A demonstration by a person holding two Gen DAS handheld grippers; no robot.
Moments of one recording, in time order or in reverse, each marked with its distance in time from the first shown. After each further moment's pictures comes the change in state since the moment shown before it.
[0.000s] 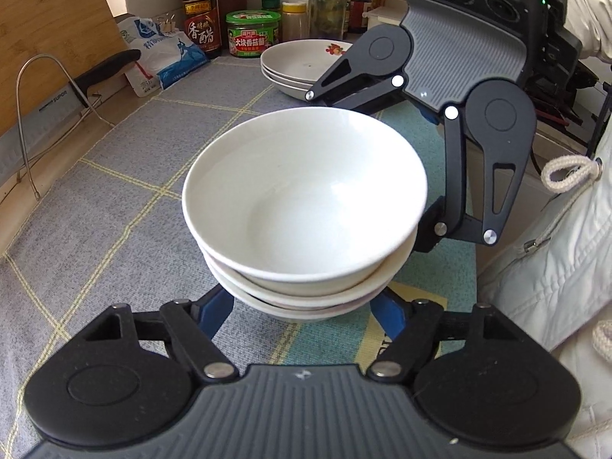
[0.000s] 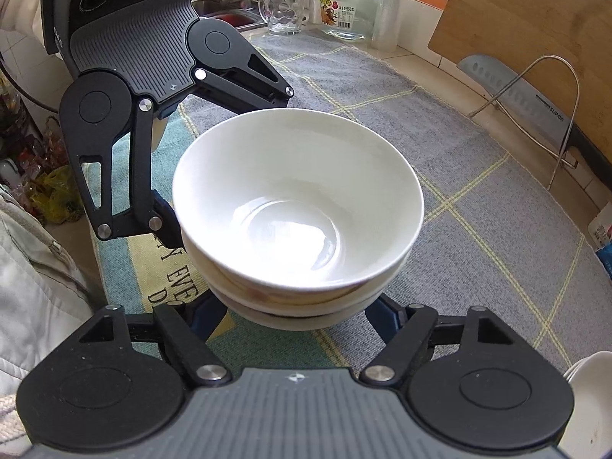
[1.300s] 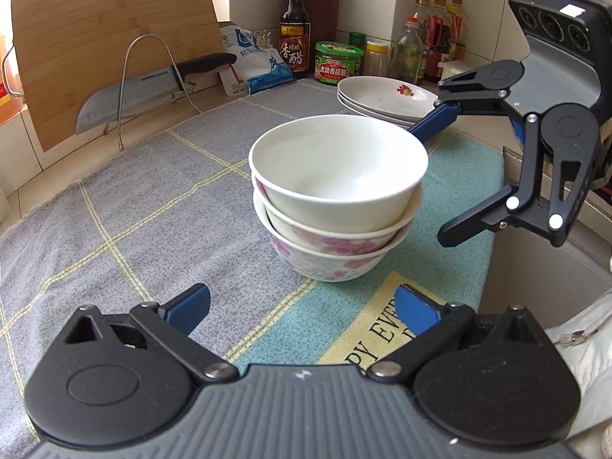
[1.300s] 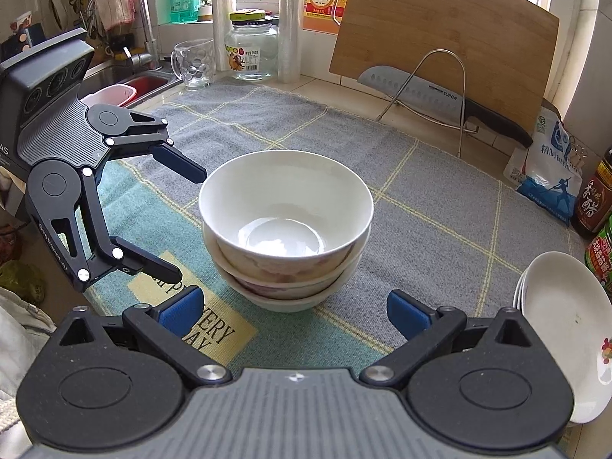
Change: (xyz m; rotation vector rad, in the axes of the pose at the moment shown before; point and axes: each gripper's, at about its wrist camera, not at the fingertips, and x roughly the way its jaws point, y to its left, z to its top) left arm -0.037 -0.026 -0.043 -0.254 -0.123 0.195; right arm -0.042 0.036 -0.014 0.279 -0.121 -0.223
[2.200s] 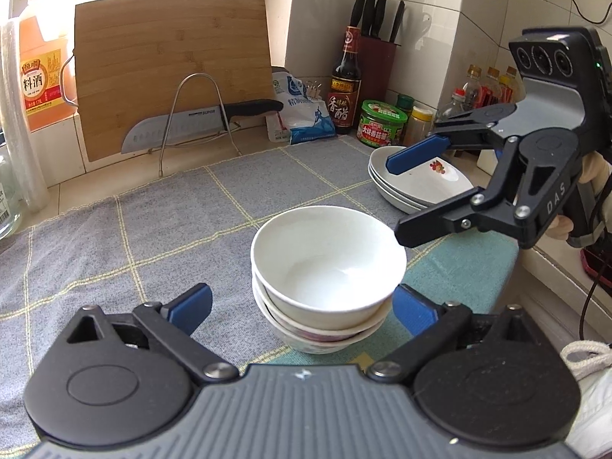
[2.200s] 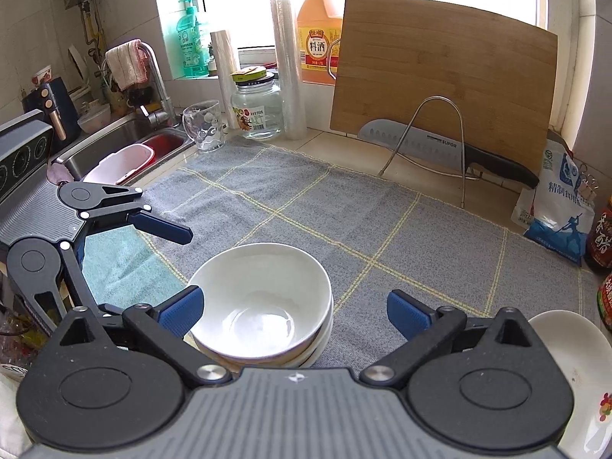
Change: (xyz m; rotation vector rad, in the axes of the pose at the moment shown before) left arm -0.035 -0.023 0.037 -0.196 -0.120 0.109; right arm -0.033 -0.047 0.041 0.056 -0.131 0.110
